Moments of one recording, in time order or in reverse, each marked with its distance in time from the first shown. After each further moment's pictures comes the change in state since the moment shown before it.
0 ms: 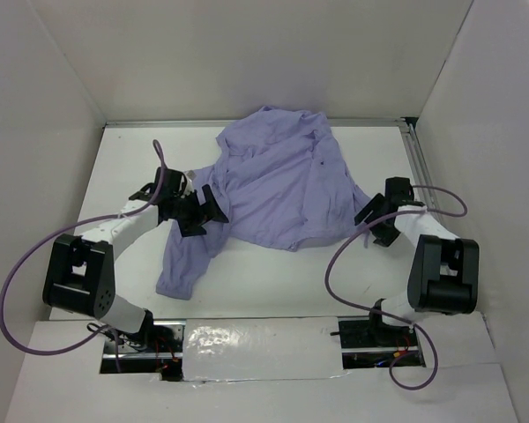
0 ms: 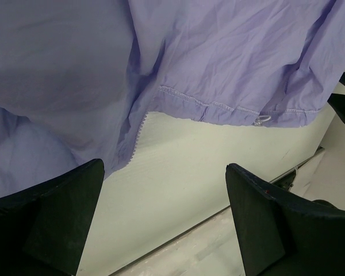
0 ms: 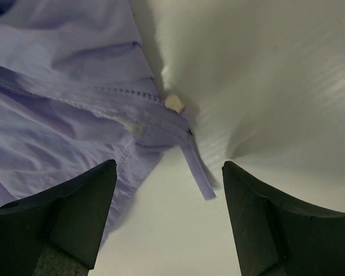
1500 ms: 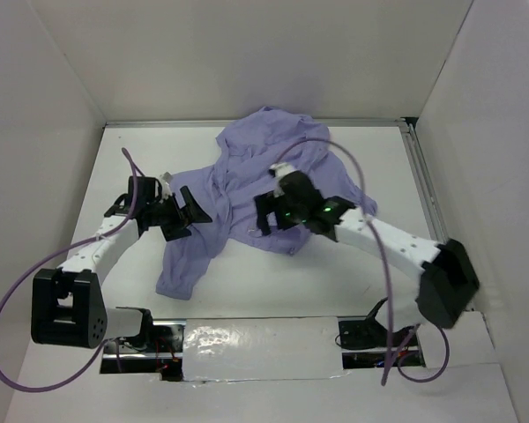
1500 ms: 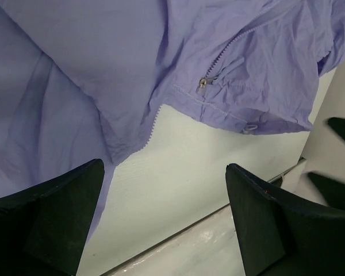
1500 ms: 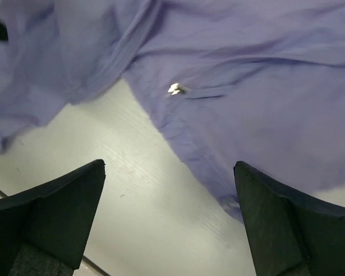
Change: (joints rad) left arm 0.151 -0.198 -0.117 -0.013 0.047 0.028; right arm 0.970 0.064 0.330 0.090 0.059 -0.389
